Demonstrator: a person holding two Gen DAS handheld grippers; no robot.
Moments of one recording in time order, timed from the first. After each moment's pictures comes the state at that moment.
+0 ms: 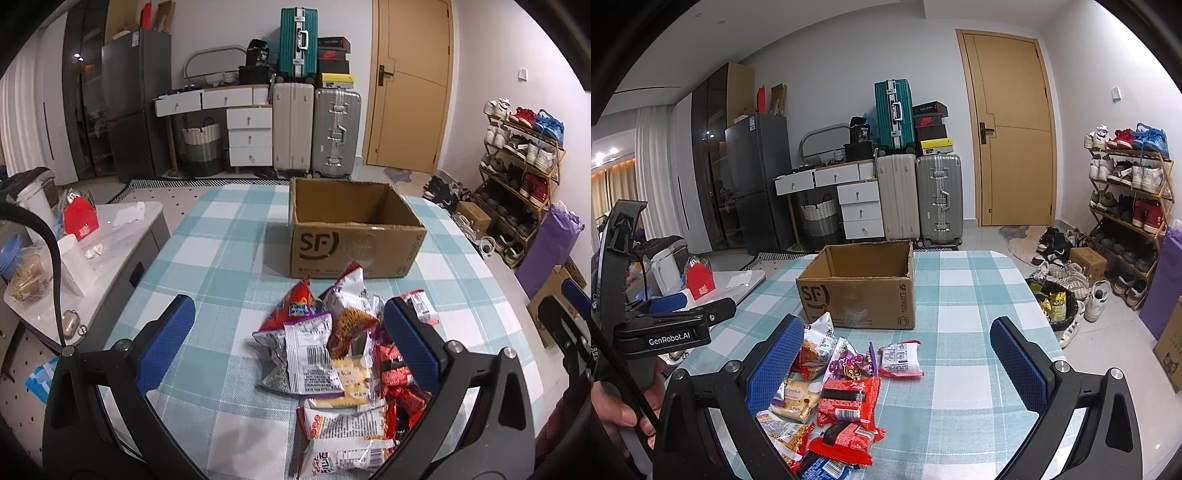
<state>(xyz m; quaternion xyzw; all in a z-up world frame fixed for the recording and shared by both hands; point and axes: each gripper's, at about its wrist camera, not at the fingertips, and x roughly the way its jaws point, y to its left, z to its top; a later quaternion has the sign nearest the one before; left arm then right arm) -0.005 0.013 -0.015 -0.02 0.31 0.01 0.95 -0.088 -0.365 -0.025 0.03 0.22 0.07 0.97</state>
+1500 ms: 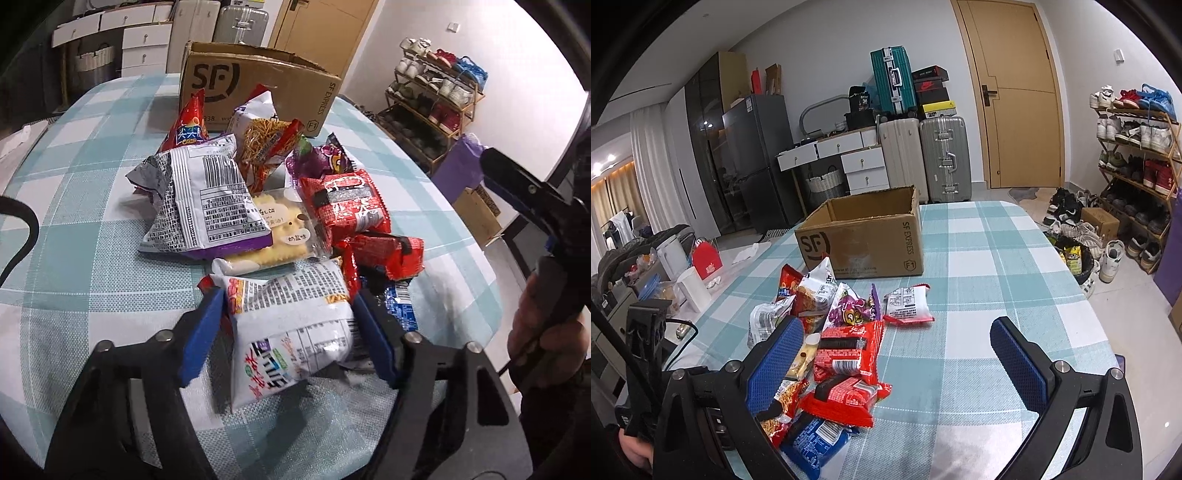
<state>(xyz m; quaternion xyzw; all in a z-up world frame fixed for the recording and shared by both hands) -0.012 -0.006 -0.153 -0.07 0.44 -0.23 0.87 -0.087 -0.370 -0.080 0.06 0.28 0.09 0.95</state>
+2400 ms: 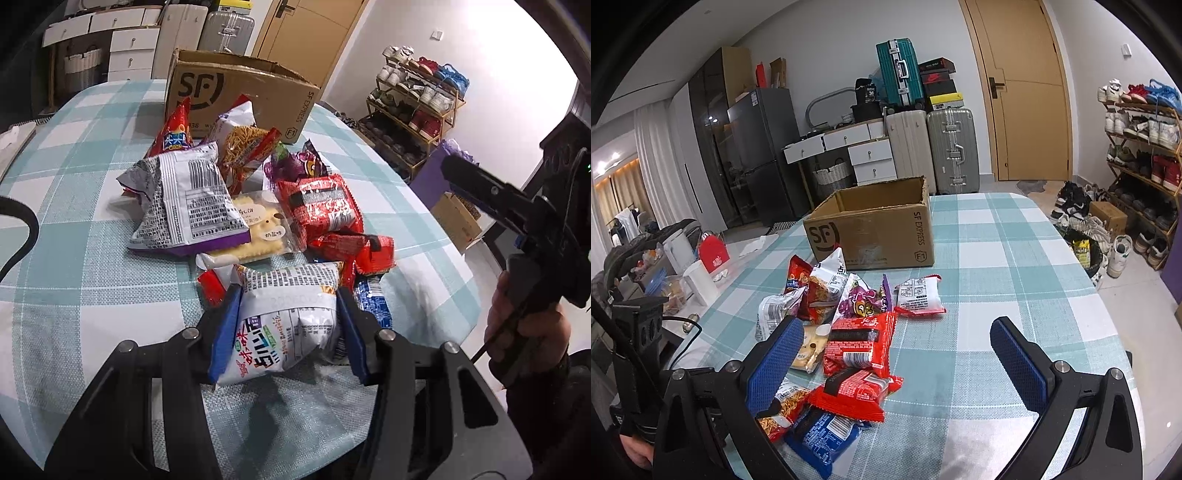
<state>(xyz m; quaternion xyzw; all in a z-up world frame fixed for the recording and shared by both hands) -0.031 0.003 -0.145 -0.08 0.42 -0.26 0.86 -0.083 -0.364 -0.086 0.07 0.30 0.10 0.95</state>
